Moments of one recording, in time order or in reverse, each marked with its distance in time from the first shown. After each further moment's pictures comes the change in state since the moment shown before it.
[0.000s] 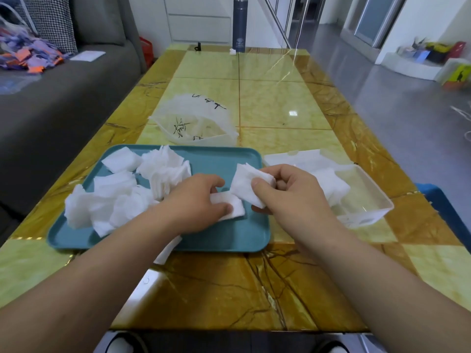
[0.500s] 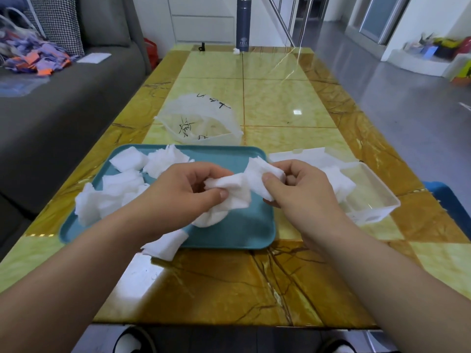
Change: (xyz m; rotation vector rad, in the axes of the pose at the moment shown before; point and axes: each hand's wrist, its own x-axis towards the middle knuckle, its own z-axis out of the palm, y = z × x) left_hand -0.047 0.006 -0.035 -0.571 0.038 0.125; right_hand 0.002 0.000 -0.002 -0.007 0.063 0.000
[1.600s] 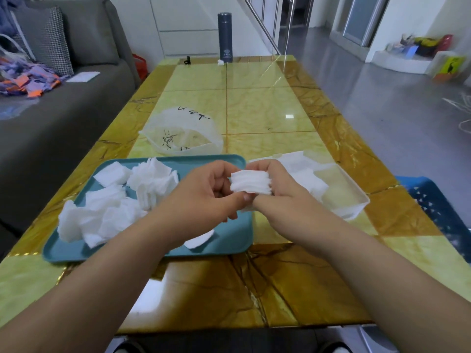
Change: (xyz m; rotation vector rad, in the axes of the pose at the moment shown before) left_hand 0.016 0.036 0.052 -0.077 -0.047 0.090; right_hand -0.017 -0.027 -0.038 -0.174 -0.345 -0.022
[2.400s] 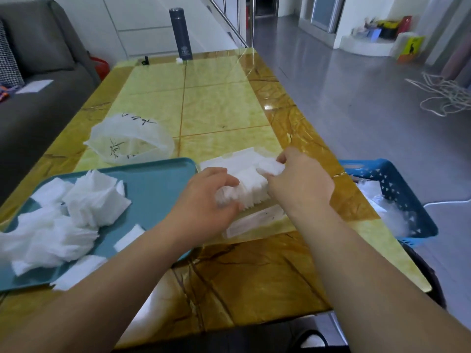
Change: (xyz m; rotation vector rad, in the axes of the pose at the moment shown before) left_hand 0.046 0.010 0.097 0.568 0.025 0.056; right_hand 0.016 0.055 -0.101 -0.663 0.593 0.285
